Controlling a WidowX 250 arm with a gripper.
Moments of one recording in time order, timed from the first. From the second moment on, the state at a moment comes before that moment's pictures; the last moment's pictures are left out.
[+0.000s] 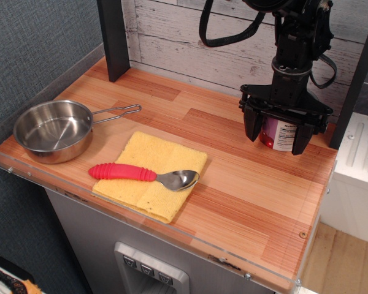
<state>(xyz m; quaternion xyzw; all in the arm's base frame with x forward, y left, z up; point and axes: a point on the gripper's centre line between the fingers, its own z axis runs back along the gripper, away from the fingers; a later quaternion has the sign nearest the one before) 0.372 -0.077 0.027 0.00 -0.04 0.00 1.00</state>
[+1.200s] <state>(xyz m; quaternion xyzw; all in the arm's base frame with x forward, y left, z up) 0.357 0.025 0.081 0.04 -0.04 0.13 0.99</state>
